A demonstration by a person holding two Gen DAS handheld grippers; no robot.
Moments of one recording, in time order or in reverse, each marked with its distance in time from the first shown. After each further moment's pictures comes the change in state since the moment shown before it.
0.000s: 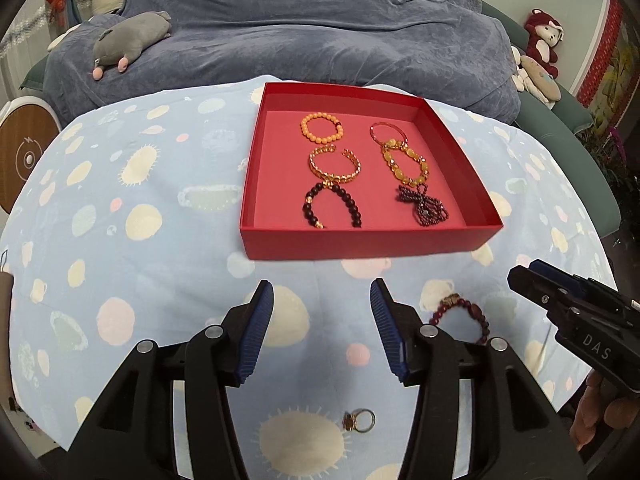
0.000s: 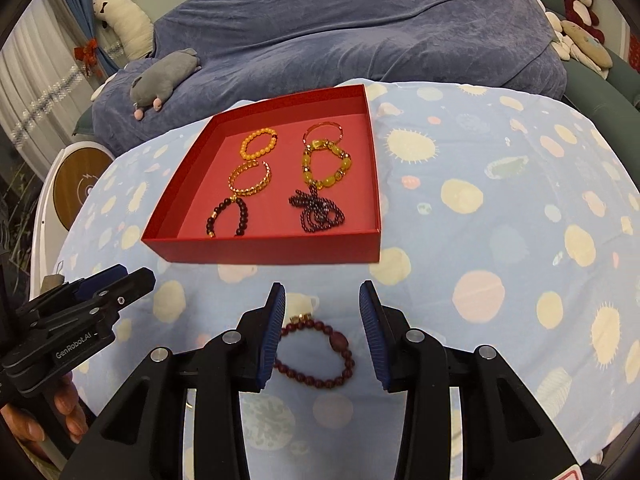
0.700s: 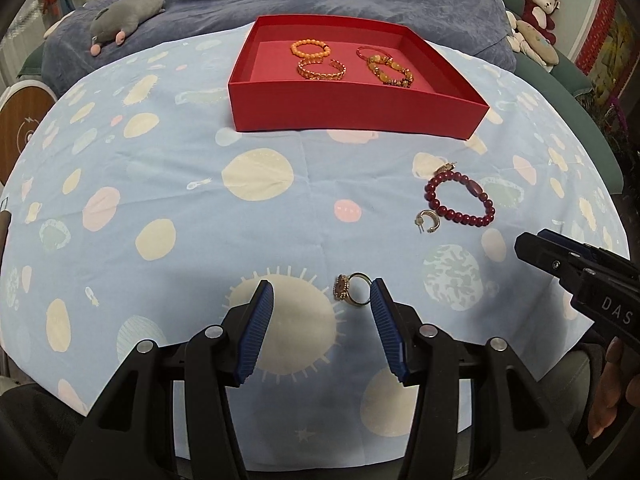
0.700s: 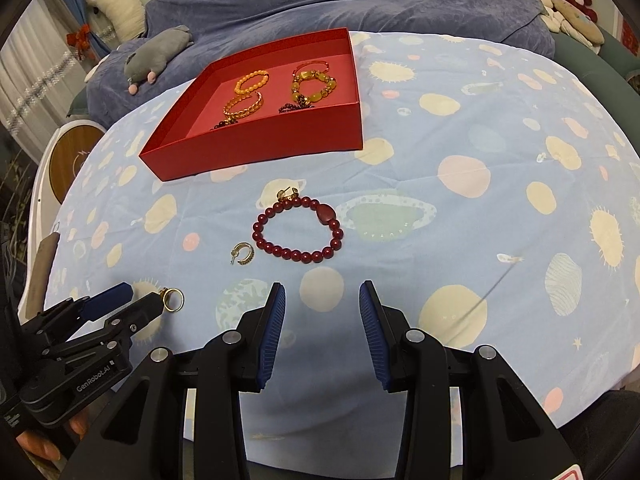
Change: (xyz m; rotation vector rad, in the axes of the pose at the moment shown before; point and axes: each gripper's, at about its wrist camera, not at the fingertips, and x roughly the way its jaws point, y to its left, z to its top) left arm 0.003 -0.013 -0.087 0.036 0.099 0.016; right arm -0.004 -0.005 -0.069 0.019 0.074 -0.016
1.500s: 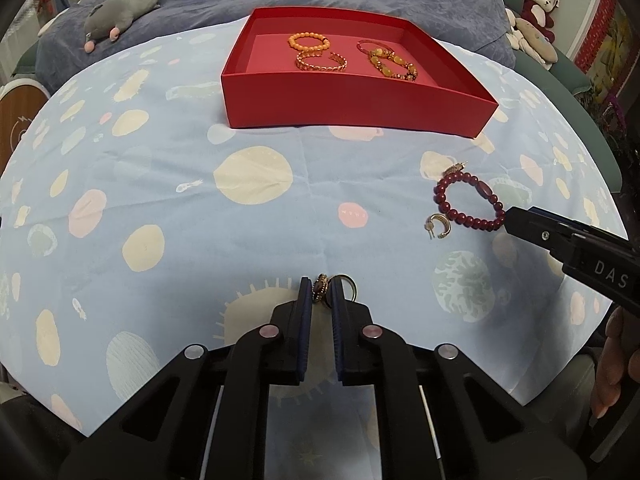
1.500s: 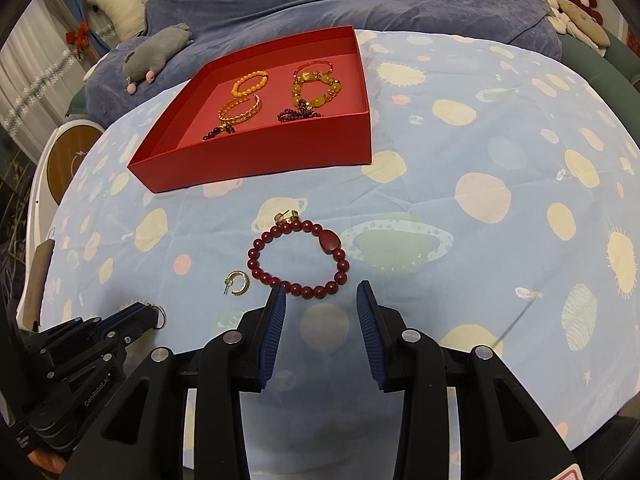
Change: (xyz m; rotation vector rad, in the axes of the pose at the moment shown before) left arm 0.015 0.005 0.006 -0.001 0.011 -0.013; right arm 0.023 0.002 0.023 -0.012 0.006 0.004
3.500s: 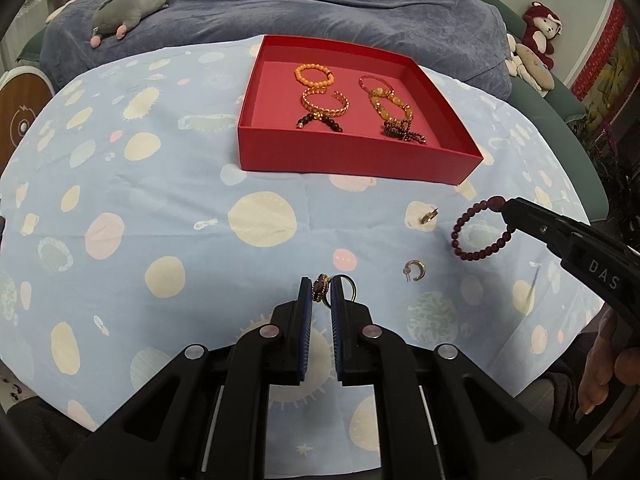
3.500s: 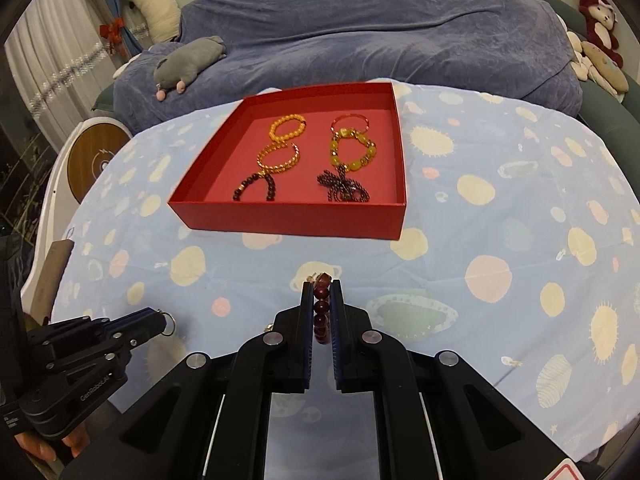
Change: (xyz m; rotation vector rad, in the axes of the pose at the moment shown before) left arm -0.036 0.007 0.025 -0.061 -0.036 -0.058; right arm -0.047 0.026 0.033 -0.118 -0.106 0.041
